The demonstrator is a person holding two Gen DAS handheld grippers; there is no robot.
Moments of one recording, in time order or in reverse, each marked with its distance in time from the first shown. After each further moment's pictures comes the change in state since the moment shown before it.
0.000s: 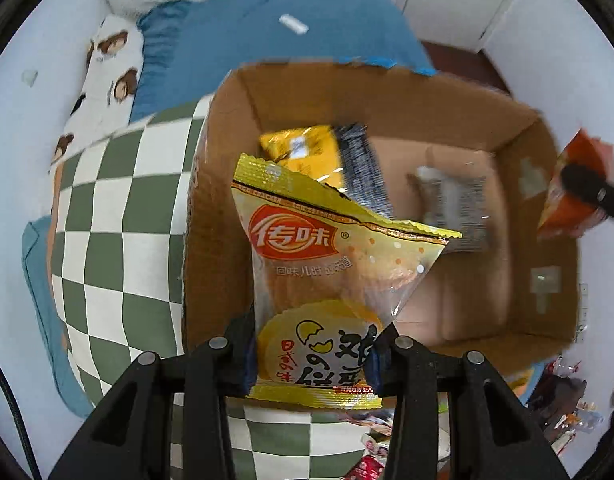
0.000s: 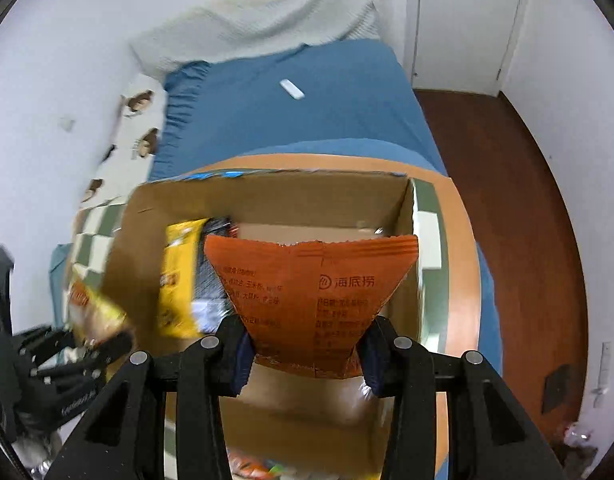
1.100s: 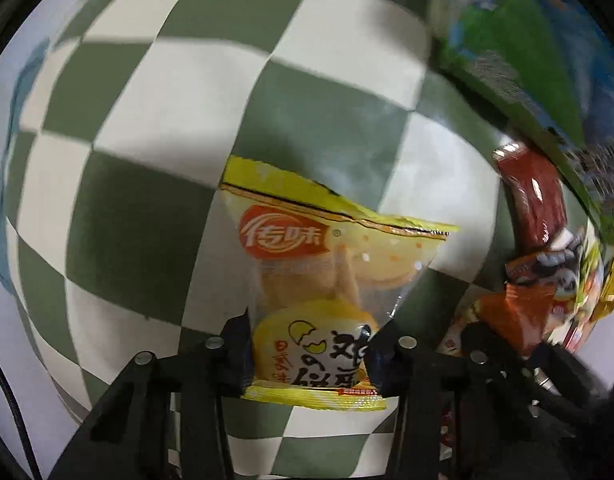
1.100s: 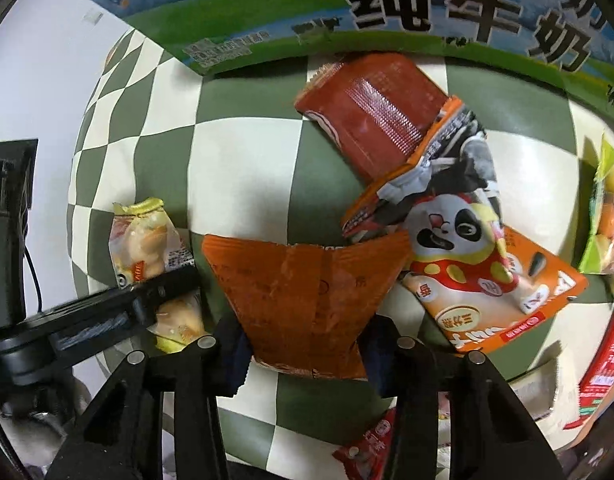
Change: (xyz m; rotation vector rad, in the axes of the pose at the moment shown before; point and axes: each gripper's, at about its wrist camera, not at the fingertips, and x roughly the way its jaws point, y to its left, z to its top) left arm 0.111 0.096 -0.207 -0.297 0.115 -0.082; right arm 0.132 0.149 -0.278 -0.025 0.314 0.175
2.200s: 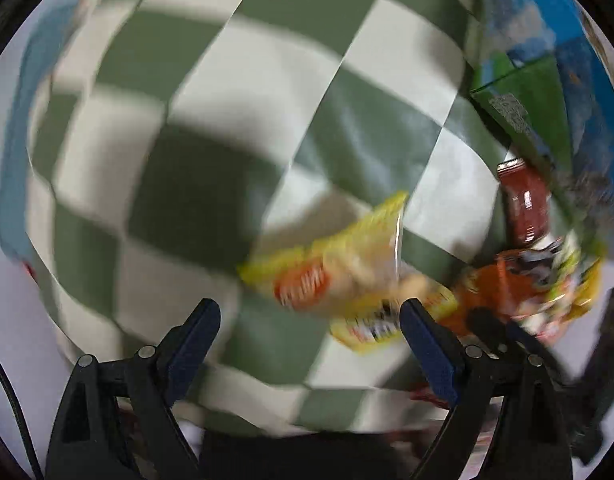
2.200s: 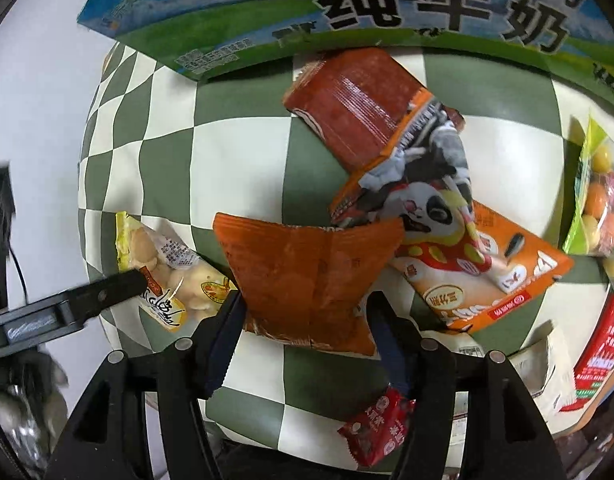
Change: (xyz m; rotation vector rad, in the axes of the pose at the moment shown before) left arm -0.027 0.070 0.014 -0.187 0.165 -0.117; right arm 0.007 0.017 0.015 0.073 0.063 0.045
